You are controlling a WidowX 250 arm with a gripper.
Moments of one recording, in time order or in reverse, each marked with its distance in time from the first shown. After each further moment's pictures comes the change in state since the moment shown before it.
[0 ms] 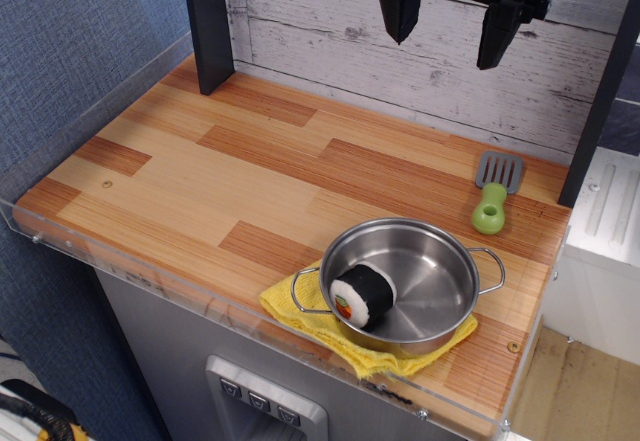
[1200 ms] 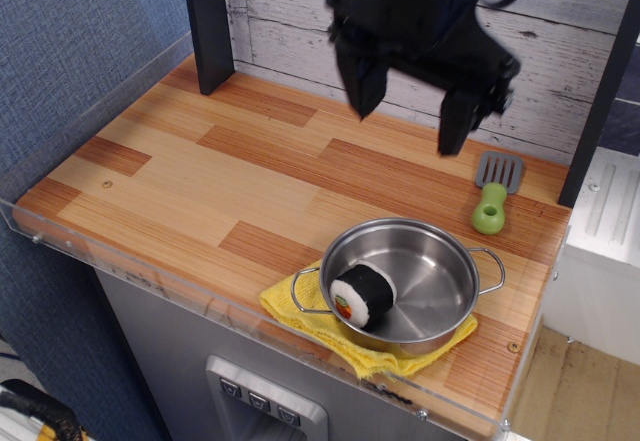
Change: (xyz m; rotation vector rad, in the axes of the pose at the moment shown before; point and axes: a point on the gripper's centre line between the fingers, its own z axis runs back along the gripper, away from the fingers) arm -0.064 -0.006 0.000 -0.043 -0.002 -0.108
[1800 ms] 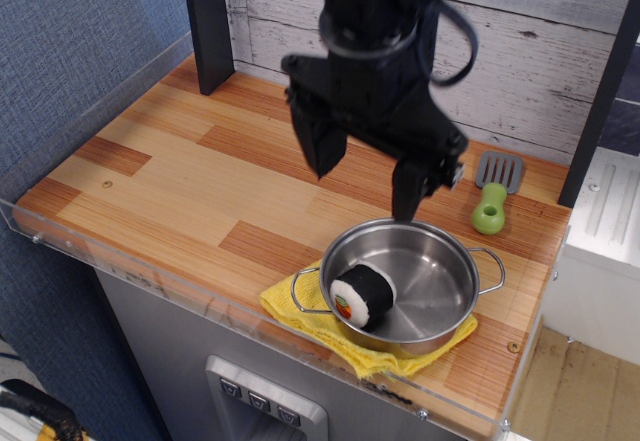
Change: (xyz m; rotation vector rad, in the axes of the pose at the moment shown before) arm -0.038 0.003 -0.012 0.005 0.042 -0.018
